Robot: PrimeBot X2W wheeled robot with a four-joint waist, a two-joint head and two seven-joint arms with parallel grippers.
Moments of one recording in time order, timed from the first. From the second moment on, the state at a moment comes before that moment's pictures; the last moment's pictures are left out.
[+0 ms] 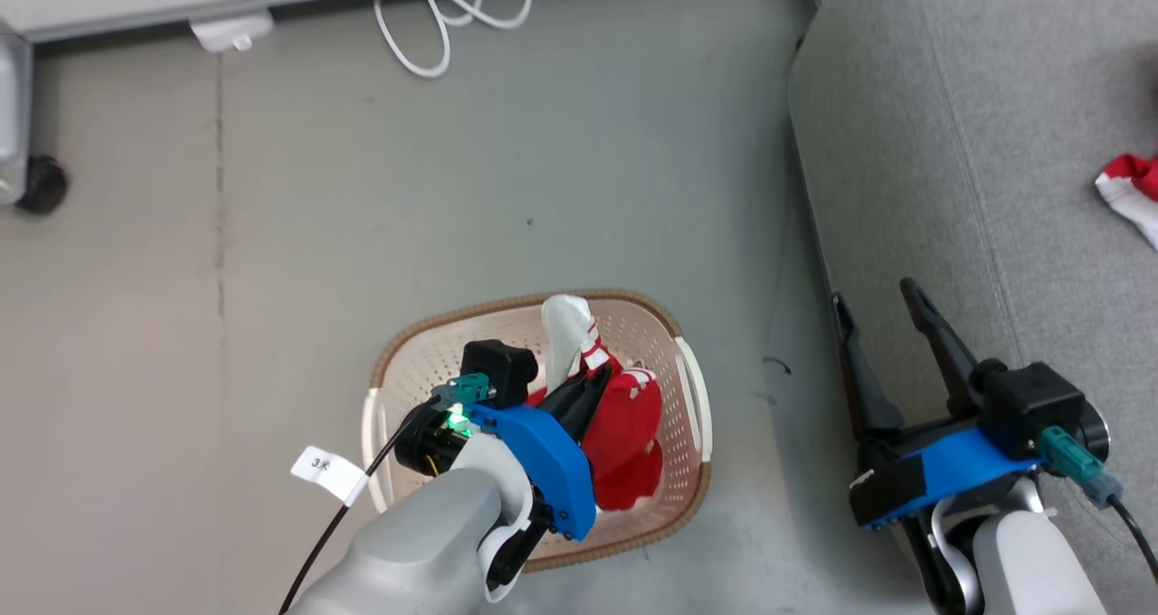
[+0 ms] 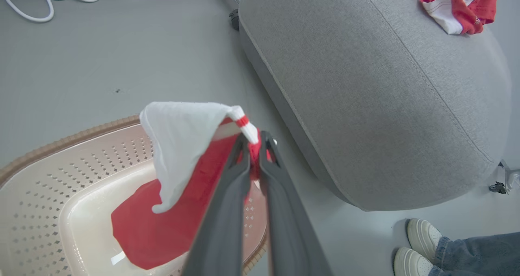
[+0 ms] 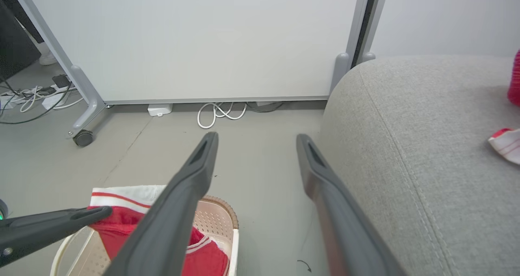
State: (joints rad) left arm -0.73 0.07 -1.24 0.93 -1.17 -0.13 -0.25; right arm -0.21 -0.05 0.04 0.14 0.09 0.13 -0.13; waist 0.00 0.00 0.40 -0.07
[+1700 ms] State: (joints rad) left arm -1.08 0.05 -1.28 0.72 -0.97 -0.13 -0.17; right arm -0.09 -0.05 0.12 0.20 0.14 0.13 -0.07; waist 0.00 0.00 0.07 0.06
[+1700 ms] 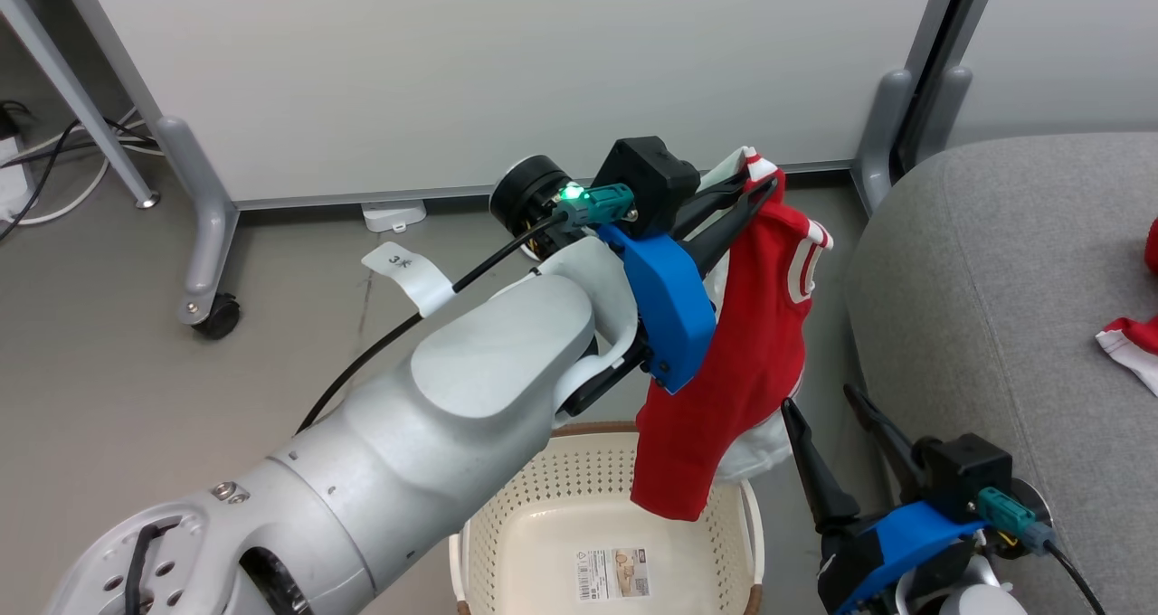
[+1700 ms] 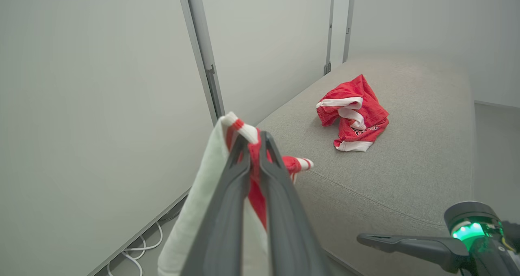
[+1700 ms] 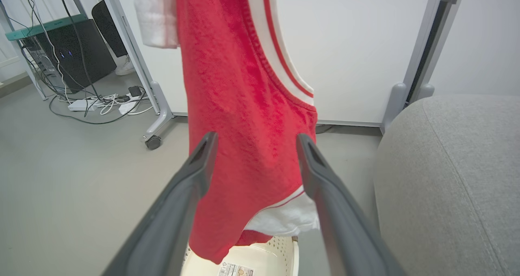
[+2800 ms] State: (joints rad) left arm -1.06 0.05 -1.28 0.63 -0.97 -0.13 -0.12; right arm -0.41 -0.05 0.28 0.56 0.19 0.13 0.02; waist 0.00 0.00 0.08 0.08
